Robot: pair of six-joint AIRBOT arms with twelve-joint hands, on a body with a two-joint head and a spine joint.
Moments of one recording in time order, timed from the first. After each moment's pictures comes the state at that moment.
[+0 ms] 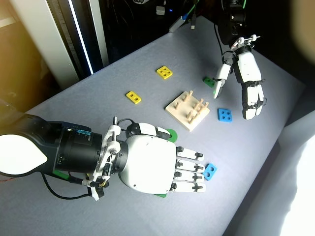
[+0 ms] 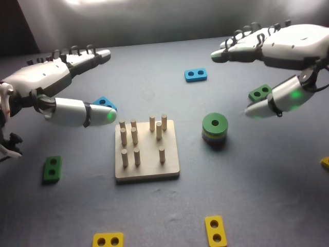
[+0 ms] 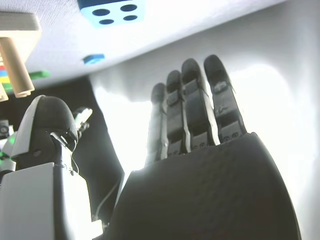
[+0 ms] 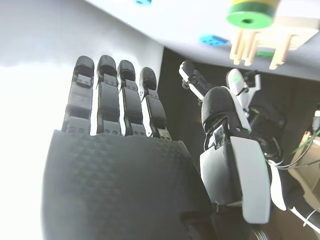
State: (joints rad) left arm 0.88 -1.10 1.35 -0.24 -0.61 0.62; right arm -0.59 -1.16 1.47 -0.79 0.41 -0.03
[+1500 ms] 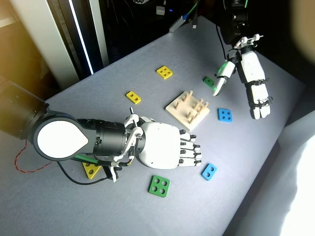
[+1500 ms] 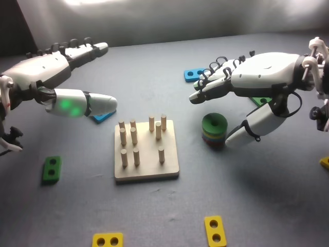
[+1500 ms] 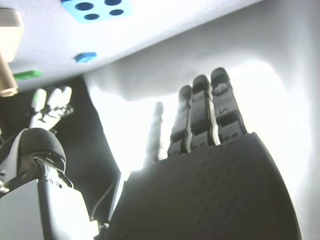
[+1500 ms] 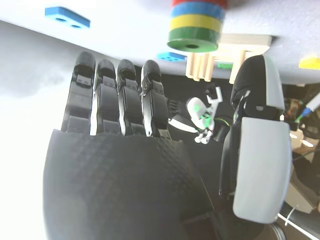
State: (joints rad) left arm 0.85 -1.11 1.37 -0.24 -0.60 0.62; right arm -0.60 -1.27 1.51 -1.01 0.42 0.15
